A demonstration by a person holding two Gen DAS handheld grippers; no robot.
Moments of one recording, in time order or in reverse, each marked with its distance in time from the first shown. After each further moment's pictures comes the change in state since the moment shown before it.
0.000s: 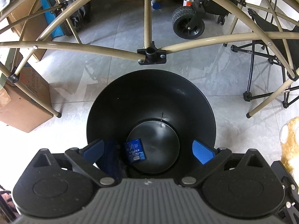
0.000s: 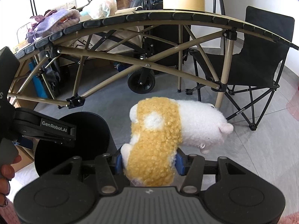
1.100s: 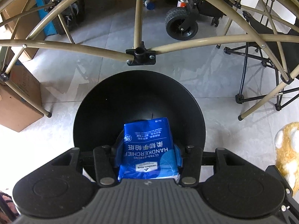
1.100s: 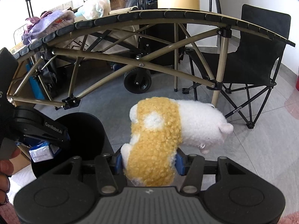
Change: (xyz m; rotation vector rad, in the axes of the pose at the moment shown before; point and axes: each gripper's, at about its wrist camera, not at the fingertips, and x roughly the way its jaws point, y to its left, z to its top) left arm 0.008 -0.006 0.002 -0.014 0.001 -0.056; right arm 0.003 -0.006 -0.001 0.021 0.002 -0.018
